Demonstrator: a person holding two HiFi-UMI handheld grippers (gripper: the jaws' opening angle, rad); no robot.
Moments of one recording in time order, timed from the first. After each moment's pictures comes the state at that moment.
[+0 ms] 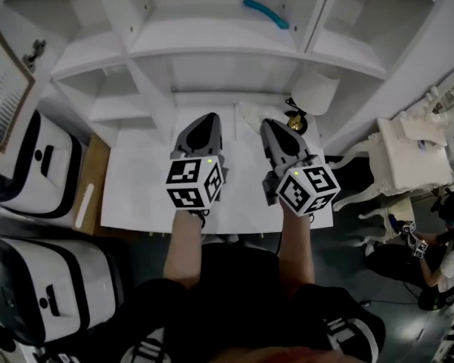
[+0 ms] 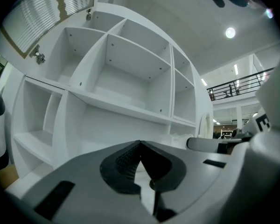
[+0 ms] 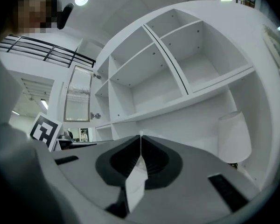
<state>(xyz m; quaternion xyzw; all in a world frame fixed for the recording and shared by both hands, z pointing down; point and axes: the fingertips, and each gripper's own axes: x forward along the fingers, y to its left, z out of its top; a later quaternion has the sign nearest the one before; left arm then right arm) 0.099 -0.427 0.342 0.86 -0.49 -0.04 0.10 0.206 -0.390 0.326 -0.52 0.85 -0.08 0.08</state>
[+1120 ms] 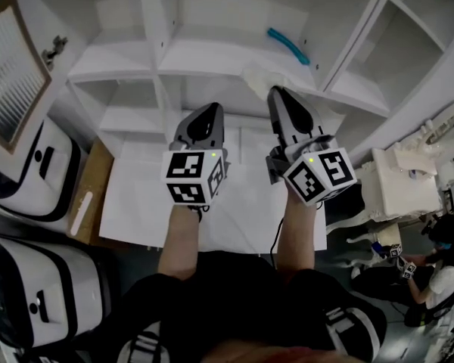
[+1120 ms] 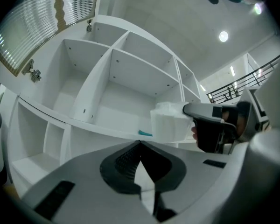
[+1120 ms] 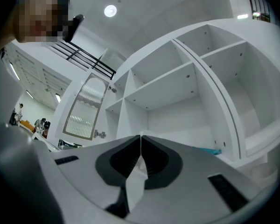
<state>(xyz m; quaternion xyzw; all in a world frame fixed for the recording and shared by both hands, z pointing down) 0.046 -0.472 0.267 0.86 -0.50 -0.09 0.05 0.137 -0.436 0.178 -0.47 0.87 0.07 0.12</state>
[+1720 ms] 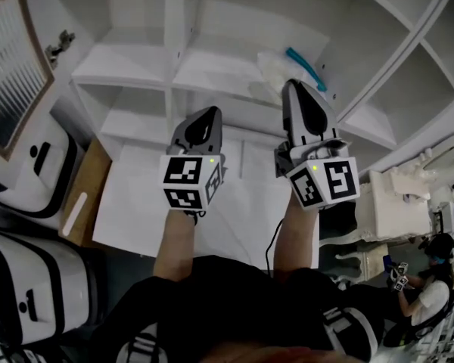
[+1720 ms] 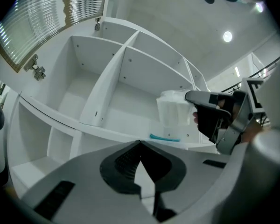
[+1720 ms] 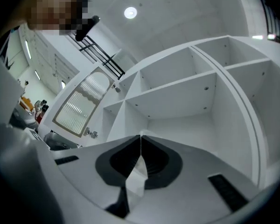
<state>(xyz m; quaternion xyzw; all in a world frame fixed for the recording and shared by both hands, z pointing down) 0.007 -0.520 0.259 0.84 -0.52 -0.11 0.06 0.107 -0.484 0.130 -0.48 0.85 0.18 0.10</state>
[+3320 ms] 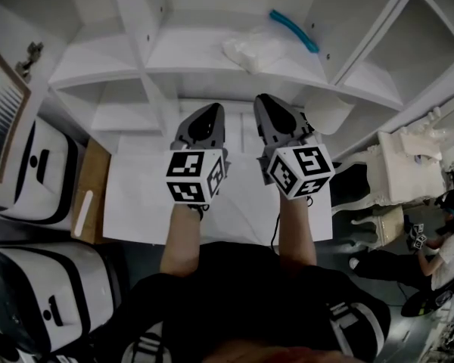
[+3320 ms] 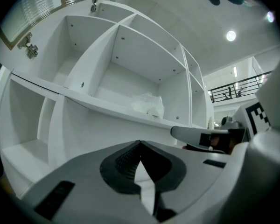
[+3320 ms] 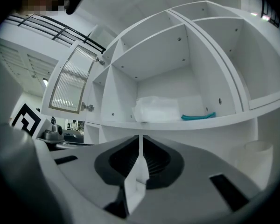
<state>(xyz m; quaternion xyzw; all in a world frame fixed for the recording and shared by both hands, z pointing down) 0.057 -0.514 0.315 0.87 -0.48 -0.05 0.11 0.137 -0.505 0.276 -0.53 0.85 0.00 0.01</state>
